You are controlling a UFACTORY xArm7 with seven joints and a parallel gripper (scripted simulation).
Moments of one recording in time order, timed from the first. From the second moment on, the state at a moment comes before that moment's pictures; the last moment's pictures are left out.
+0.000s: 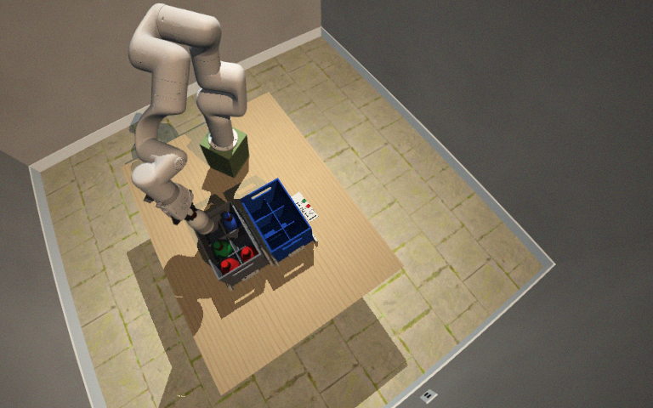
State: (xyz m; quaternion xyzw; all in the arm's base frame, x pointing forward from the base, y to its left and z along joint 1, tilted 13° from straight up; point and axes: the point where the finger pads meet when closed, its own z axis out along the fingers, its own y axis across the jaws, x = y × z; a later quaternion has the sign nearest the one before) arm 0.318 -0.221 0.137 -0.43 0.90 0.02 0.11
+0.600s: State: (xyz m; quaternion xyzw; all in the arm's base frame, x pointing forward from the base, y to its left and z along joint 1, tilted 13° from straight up) arm 0.316 -0.220 0.147 -0.43 0.90 0.02 0.11
